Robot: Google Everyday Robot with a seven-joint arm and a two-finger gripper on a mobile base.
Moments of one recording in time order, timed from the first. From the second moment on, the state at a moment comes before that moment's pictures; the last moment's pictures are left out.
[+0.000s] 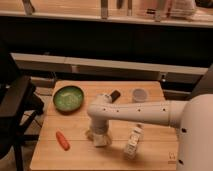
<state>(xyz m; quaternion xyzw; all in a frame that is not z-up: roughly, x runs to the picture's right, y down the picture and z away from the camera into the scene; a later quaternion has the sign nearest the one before) -0.032 0.270 0.793 -0.32 -0.26 -0.49 0.77</state>
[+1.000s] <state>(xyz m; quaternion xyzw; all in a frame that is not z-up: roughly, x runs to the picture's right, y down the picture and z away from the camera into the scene) -0.037 0.273 0.792 -0.33 -0.26 -0.49 0.76</state>
